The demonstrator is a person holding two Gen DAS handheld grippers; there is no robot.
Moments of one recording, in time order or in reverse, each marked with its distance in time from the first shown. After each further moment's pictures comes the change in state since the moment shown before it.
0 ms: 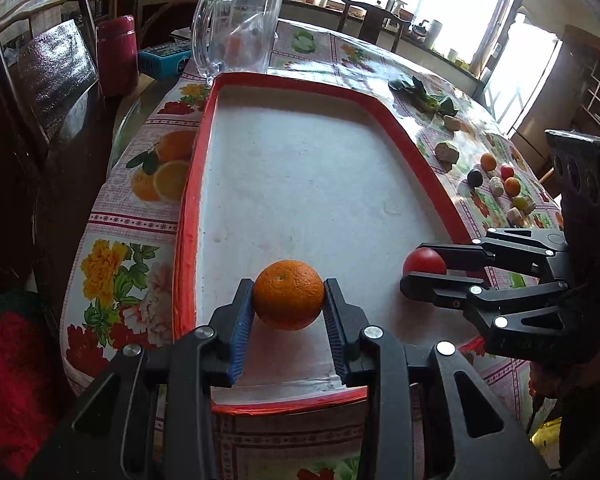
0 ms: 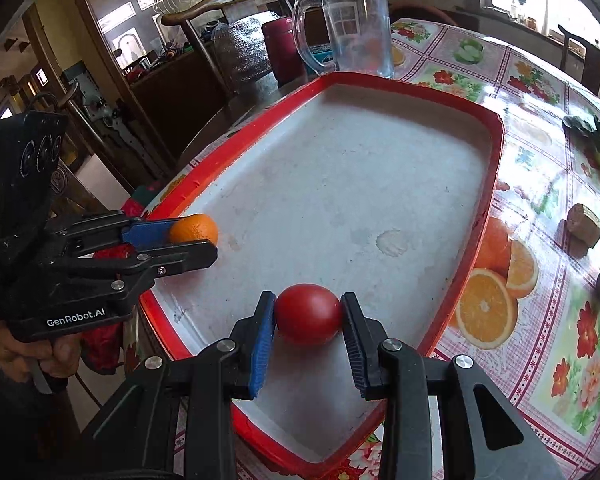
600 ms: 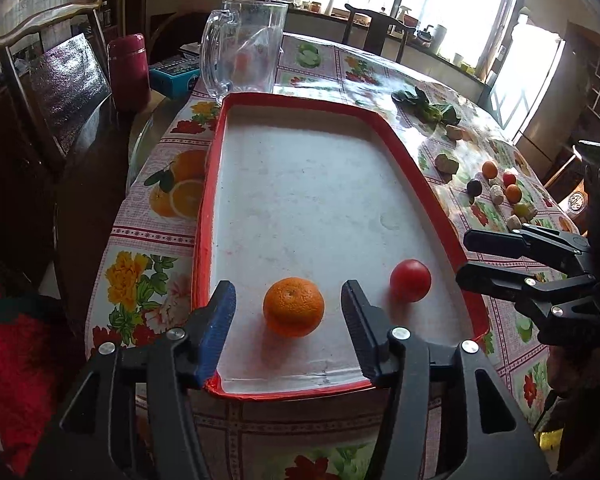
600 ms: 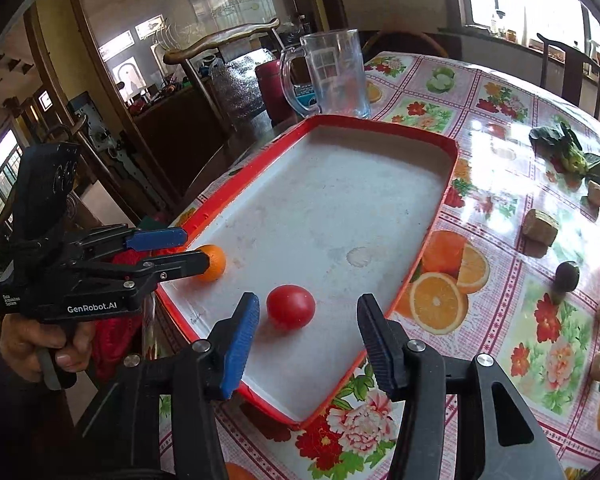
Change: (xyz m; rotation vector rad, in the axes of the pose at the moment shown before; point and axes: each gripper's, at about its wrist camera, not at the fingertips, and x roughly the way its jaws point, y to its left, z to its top) left arm -0.020 -0.004 0.006 -0.002 -0.030 0.032; right arm -0.059 -0.018 -0.012 0.050 -0.129 -0.005
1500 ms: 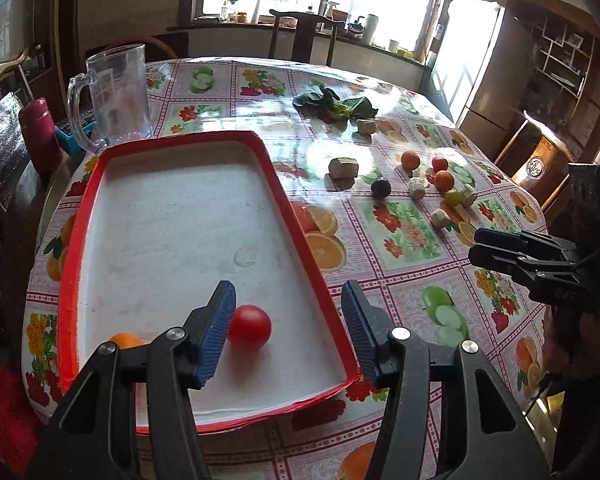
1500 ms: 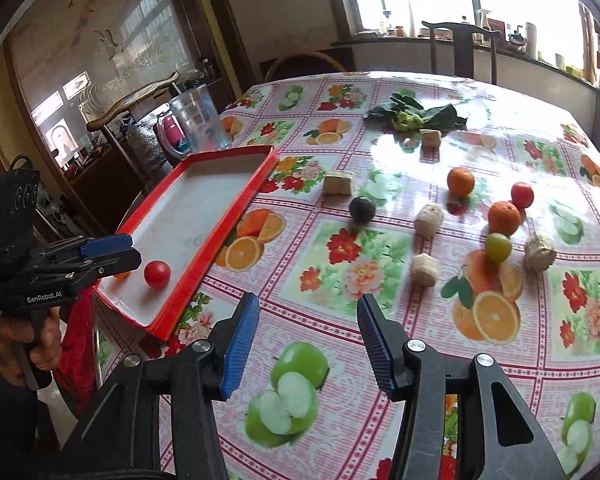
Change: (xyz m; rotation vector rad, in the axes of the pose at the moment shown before) left arm 0.002 -0.109 0.021 0.170 -0.023 -0.128; right arm -0.110 -0.116 -0.074 0.238 -0.108 -0.212
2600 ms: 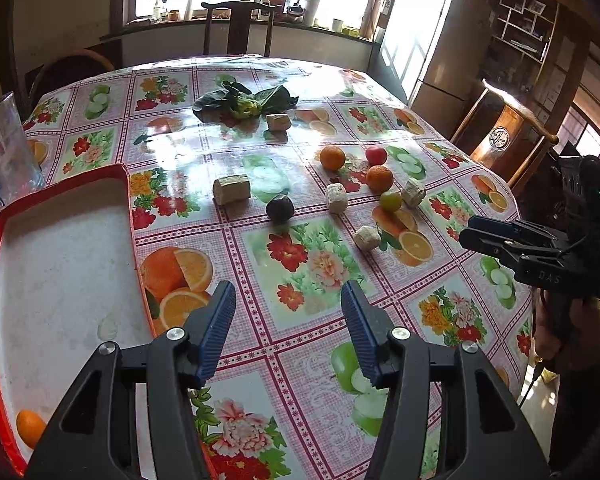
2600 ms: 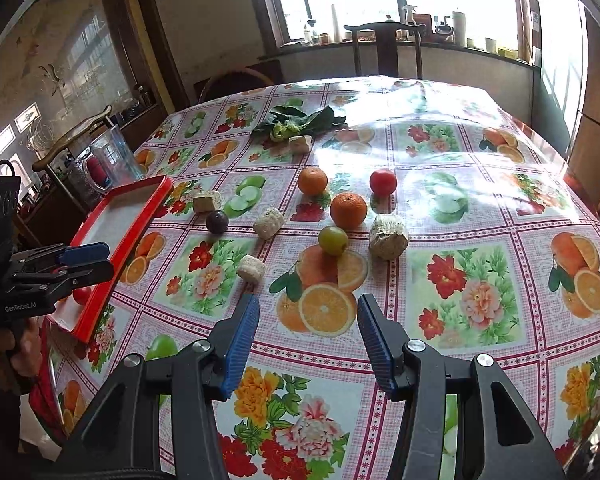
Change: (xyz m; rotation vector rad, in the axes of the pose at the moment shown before) left arm 0.055 -0.089 0.045 0.115 0.051 -0.130; right arm -0.037 -0.102 -0.003 0.100 -0.041 -0.169
